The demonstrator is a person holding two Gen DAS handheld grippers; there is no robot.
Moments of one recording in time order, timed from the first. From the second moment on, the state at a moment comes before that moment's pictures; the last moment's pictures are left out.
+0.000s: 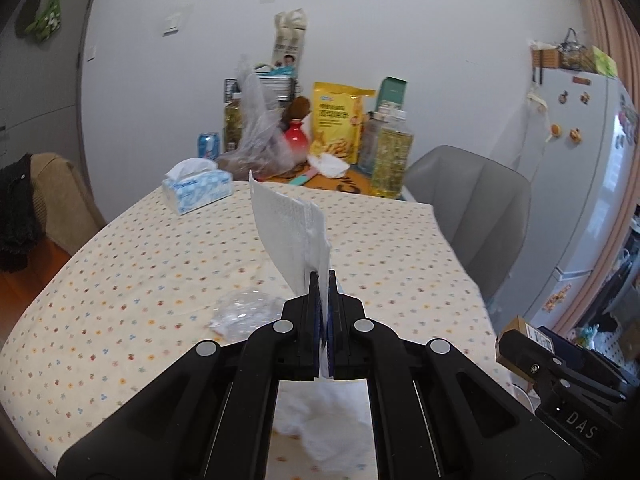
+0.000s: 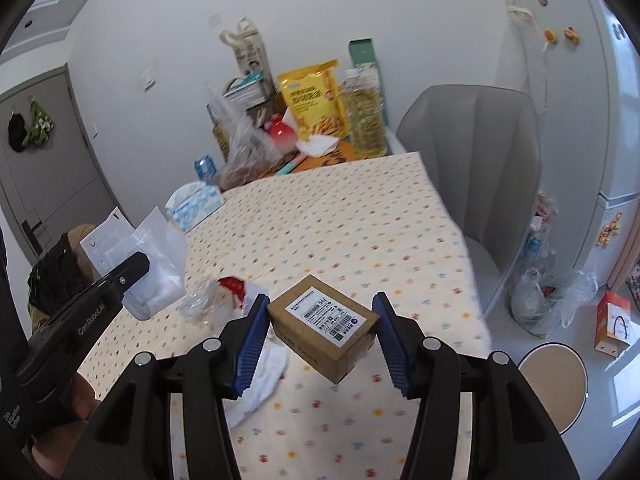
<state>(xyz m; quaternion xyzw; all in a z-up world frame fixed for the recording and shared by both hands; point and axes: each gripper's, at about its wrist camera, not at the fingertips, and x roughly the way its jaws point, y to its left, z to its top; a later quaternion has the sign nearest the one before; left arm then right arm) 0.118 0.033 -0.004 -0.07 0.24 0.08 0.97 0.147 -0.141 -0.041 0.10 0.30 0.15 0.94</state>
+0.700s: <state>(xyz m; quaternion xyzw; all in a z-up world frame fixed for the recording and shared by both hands) 0.179 -0.166 -0.024 -0.01 0.28 -0.06 0.96 0.132 -0.328 -0.053 0.17 0.29 0.01 0.94</state>
